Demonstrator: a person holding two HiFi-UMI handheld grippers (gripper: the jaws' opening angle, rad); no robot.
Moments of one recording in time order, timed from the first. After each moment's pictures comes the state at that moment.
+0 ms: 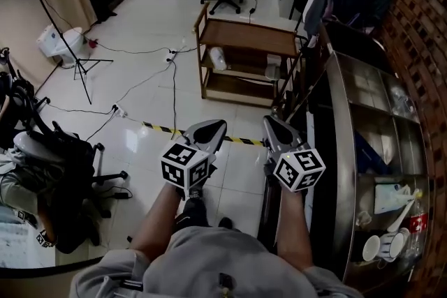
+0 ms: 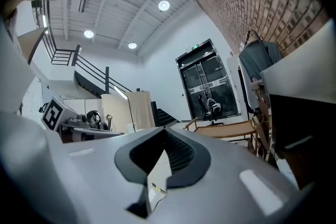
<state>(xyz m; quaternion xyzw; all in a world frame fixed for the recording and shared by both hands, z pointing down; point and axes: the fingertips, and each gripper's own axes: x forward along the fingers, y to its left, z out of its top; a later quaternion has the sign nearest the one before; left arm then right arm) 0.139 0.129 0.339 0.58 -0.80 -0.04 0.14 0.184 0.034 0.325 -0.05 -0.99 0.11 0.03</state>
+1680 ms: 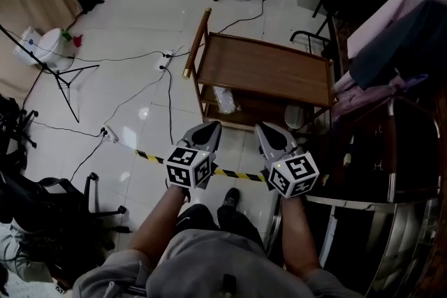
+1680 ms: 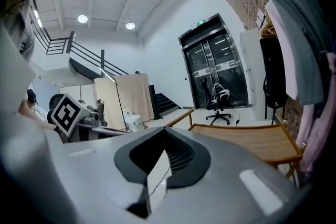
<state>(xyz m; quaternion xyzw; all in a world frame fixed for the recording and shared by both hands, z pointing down) -0.310 -0.057 0.465 0.50 -0.83 -0.06 0.23 -0.250 -0.137 0.420 -0.09 -0.98 0.09 0.13</state>
